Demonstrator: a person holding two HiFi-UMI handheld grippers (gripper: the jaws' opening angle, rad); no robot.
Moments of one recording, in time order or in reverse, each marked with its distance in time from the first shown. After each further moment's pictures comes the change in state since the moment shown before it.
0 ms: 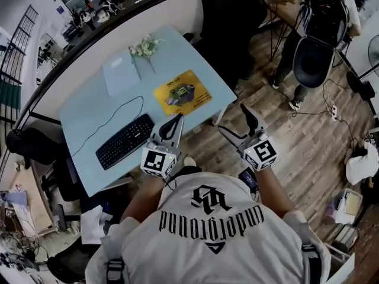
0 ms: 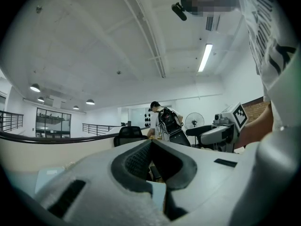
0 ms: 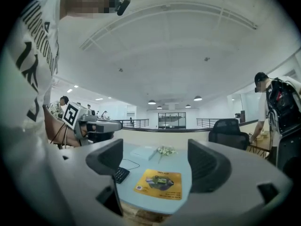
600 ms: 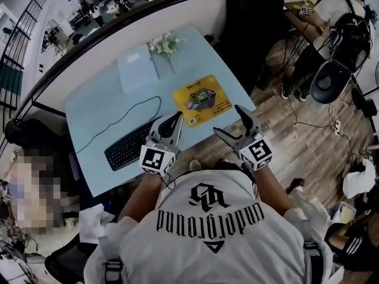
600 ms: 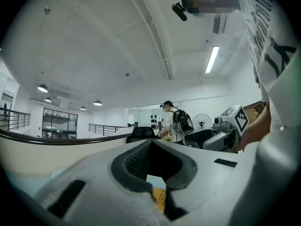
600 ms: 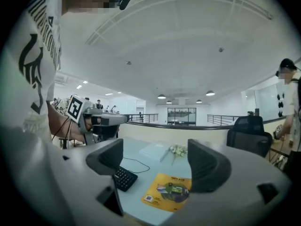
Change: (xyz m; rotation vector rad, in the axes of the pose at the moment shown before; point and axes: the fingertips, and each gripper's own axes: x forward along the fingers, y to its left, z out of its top) left arm -0.044 0.121 -0.007 -0.018 -0.018 0.066; right arm 0.130 0.065 -0.004 -0.038 0.068 0.119
